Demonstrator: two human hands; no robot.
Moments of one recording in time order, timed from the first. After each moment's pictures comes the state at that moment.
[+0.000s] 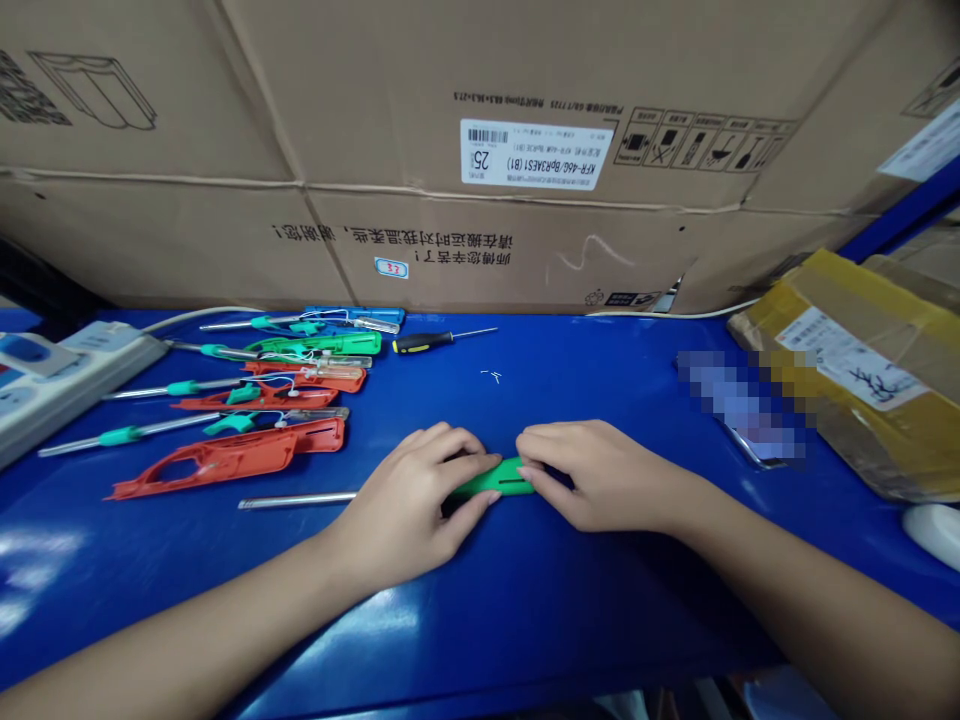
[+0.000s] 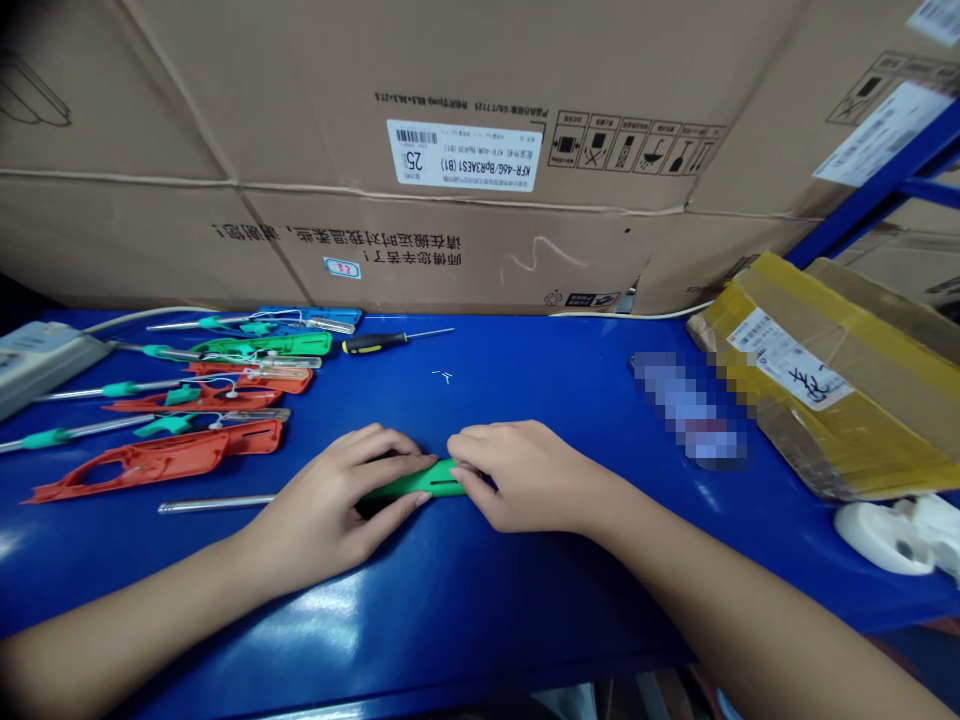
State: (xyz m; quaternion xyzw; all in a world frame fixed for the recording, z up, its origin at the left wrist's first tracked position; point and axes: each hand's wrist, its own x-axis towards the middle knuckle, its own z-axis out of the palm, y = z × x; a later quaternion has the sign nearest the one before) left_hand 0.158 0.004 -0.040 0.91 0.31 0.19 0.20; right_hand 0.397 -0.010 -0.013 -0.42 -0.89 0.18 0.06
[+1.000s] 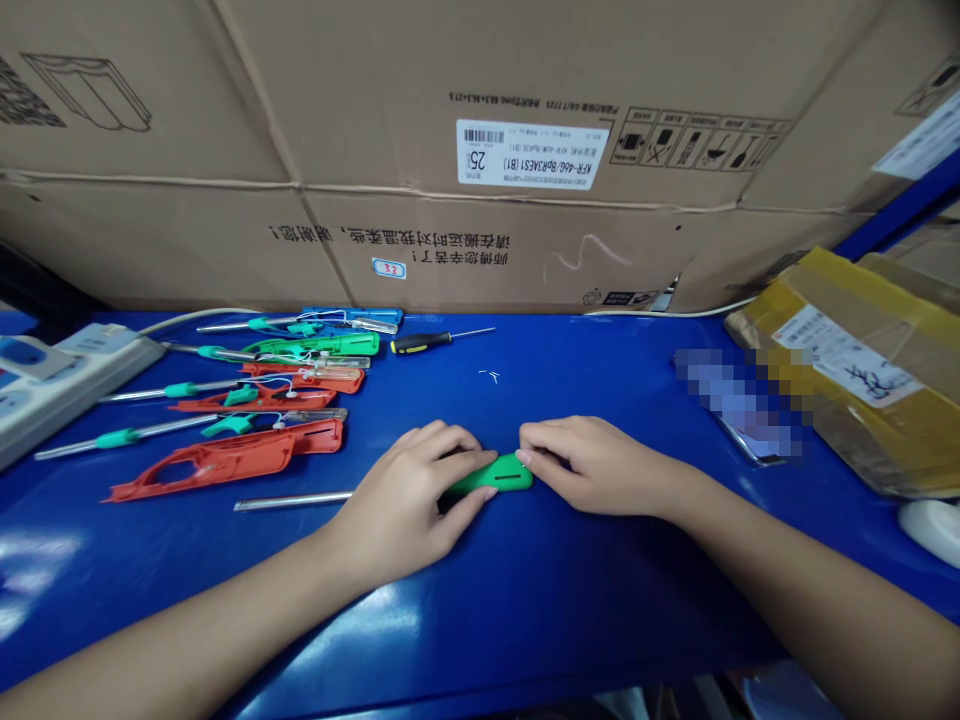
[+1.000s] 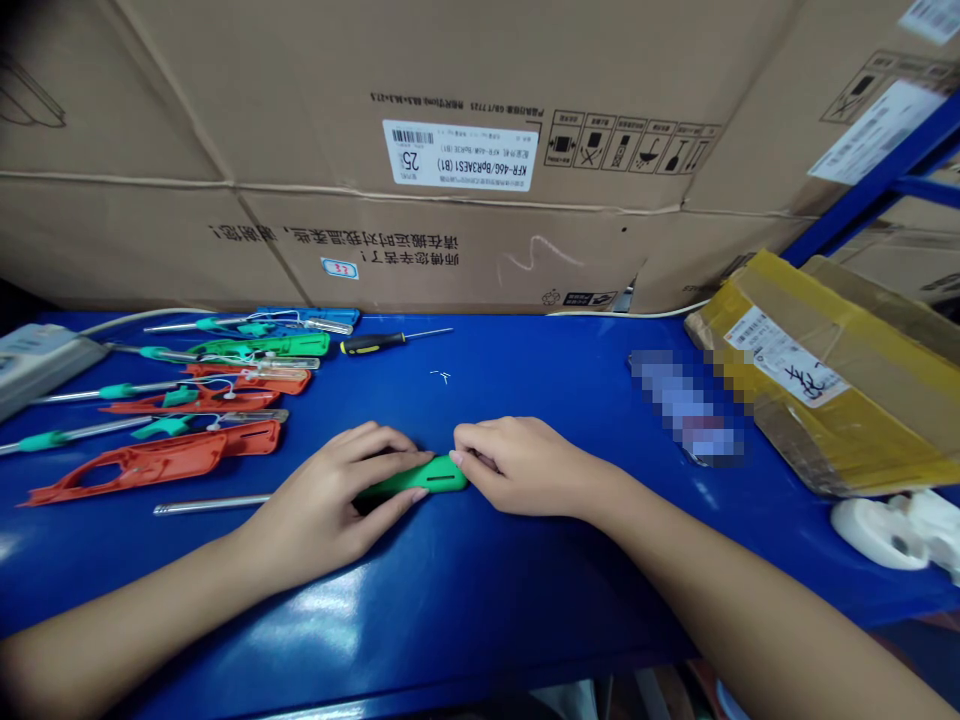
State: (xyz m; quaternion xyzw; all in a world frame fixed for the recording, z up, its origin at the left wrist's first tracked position) left_hand 0.157 0.007 -0.039 0.91 0.31 0.19 0.20; right_hand 0.402 -0.001 -0.018 -0.45 -0.85 0.25 0.07
